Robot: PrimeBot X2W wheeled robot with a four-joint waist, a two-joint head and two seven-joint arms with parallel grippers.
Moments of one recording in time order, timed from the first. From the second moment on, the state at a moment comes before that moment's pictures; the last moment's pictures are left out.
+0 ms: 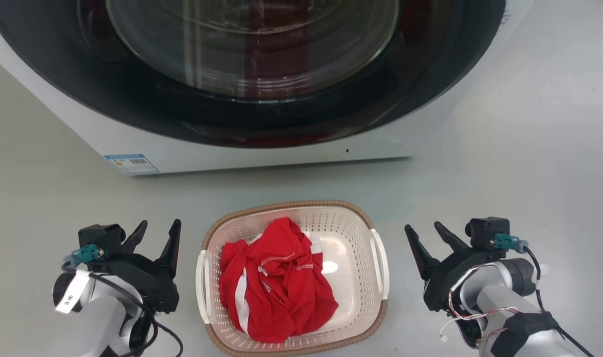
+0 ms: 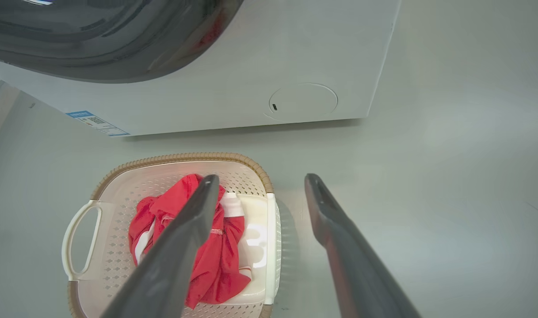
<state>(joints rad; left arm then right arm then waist) -0.61 0.25 -0.61 0.95 -0.84 -0.11 -0.25 -0.69 -0.13 0.77 1.06 0.79 0.12 -0.24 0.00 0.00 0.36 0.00</state>
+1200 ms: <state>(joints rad) -0.04 0.37 -0.36 0.08 -0.56 0.12 -0.25 -0.34 -0.28 0.59 0.43 0.58 -0.11 -0.25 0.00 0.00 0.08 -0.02</state>
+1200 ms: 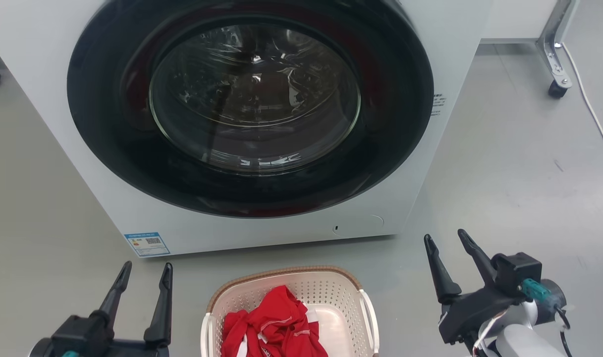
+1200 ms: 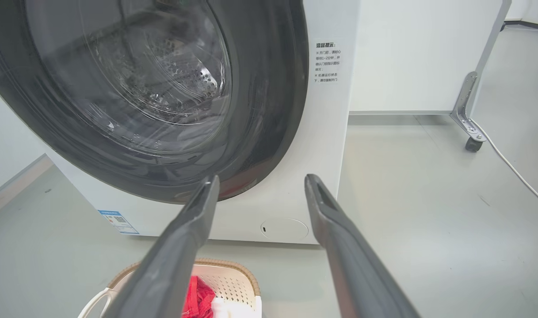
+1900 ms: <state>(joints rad) 0.11 0.30 -0.26 0.03 -0.50 0.12 -0.25 -0.14 -0.30 0.46 0.23 0.48 -0.12 -0.25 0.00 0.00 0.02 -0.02</state>
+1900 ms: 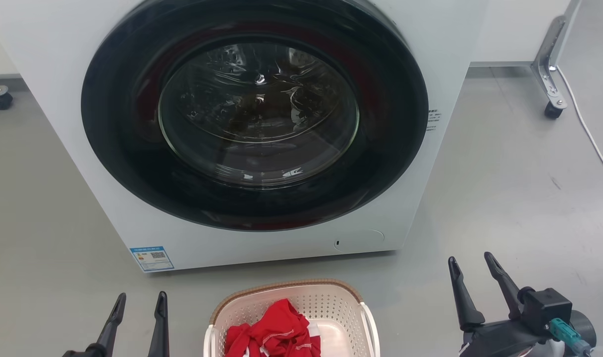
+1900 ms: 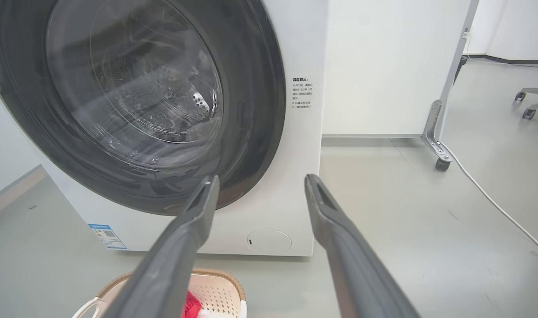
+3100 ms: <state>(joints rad) 0.13 0.23 -0.21 0.03 -0.43 0.12 -0.16 -0.04 -0.21 0.33 0.16 0.31 -0.12 -0.23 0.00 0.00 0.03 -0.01</state>
